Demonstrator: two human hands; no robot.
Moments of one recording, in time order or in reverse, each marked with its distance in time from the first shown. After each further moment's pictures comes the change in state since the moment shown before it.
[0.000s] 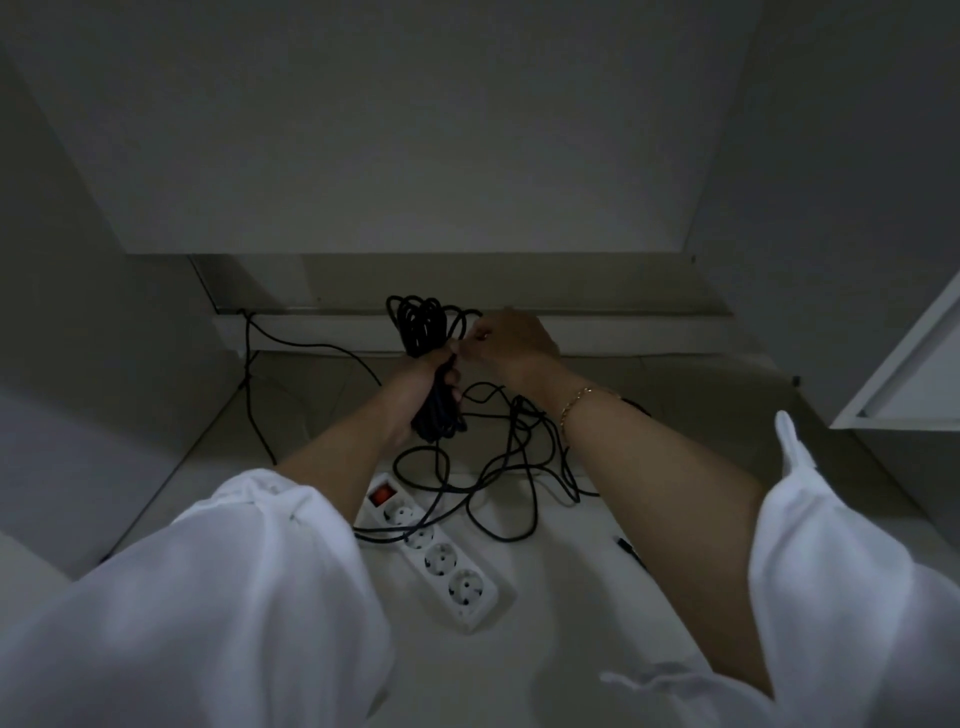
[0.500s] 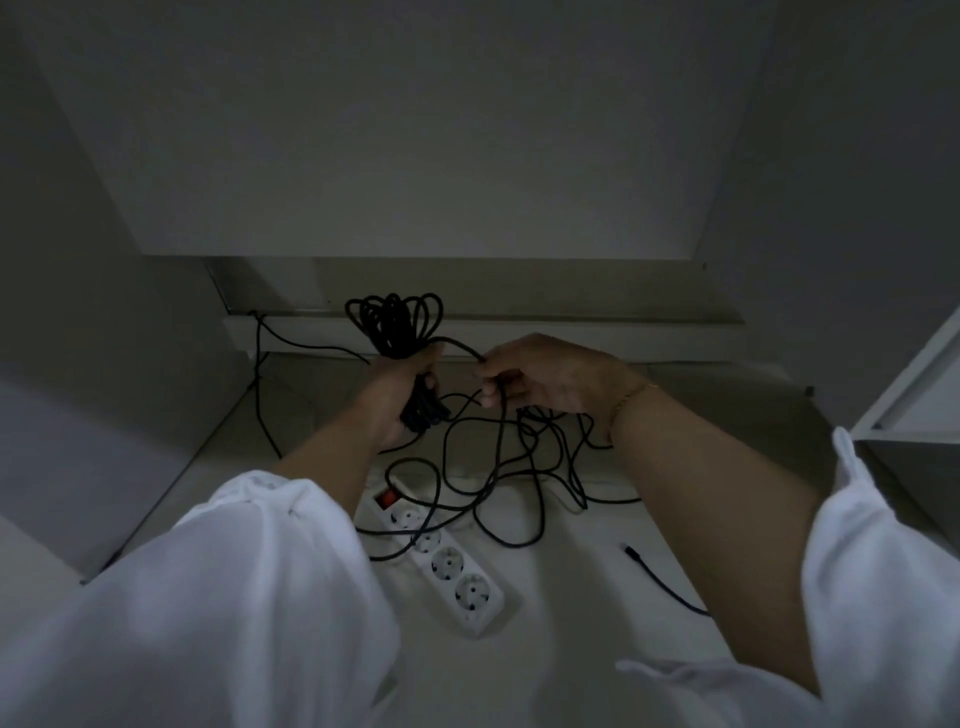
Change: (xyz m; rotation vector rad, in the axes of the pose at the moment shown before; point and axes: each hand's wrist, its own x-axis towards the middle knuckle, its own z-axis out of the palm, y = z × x) left_hand 0.006 0.002 -0.025 -0.019 0.148 0.102; right_hand -0.009 0.021 -0.013 0.624 -0.437 0.149
